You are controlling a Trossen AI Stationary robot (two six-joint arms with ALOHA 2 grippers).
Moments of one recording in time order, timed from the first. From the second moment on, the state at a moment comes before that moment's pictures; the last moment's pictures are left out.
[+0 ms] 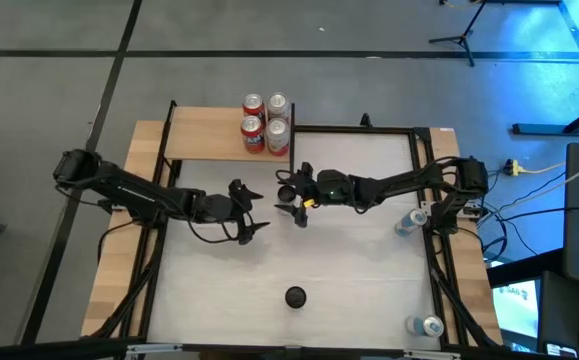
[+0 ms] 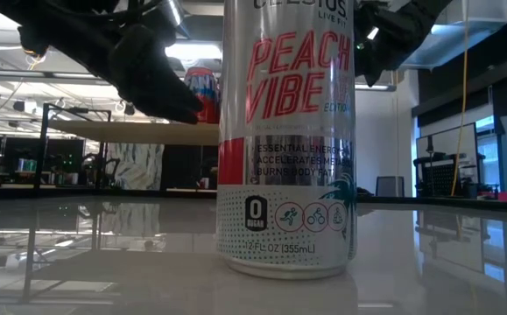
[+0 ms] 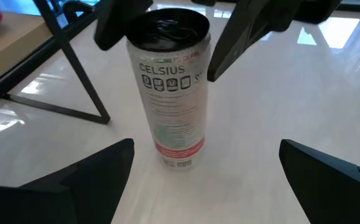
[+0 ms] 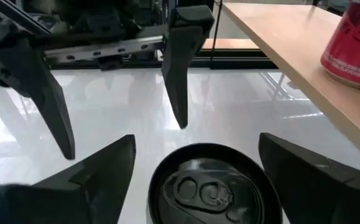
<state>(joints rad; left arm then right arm) -0.15 1.27 0.53 0.21 -0.40 -0.21 -0.06 1.75 0.94 0.52 0.03 -0.04</state>
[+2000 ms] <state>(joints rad) -0.09 1.55 0.54 0.54 -0.19 -0.18 -0.09 1.64 0.75 0.46 0.13 -0.07</state>
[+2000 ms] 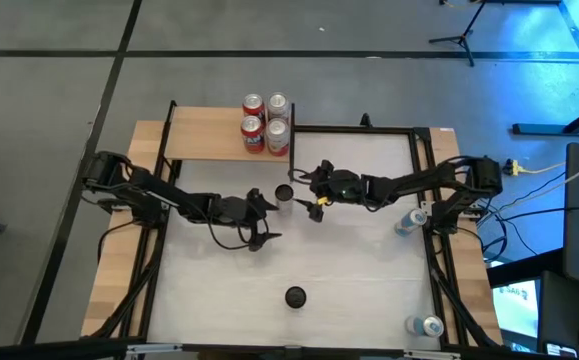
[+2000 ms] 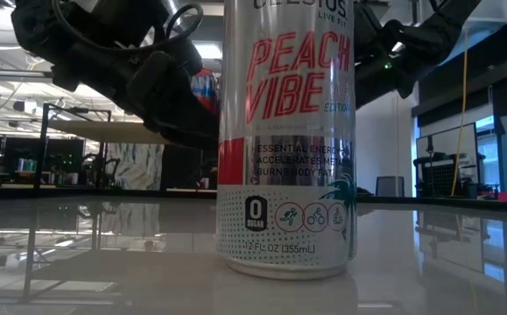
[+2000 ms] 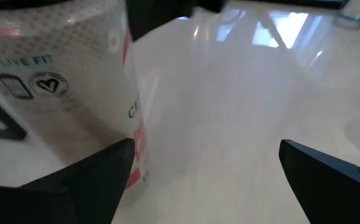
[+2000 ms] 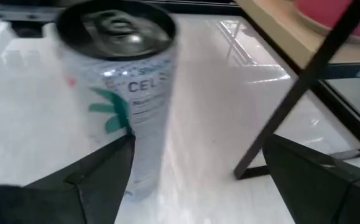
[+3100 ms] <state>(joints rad) -0.15 1.34 0.64 0.18 -0.29 -0.15 -0.04 1.56 0.76 0.29 0.37 -0.11</state>
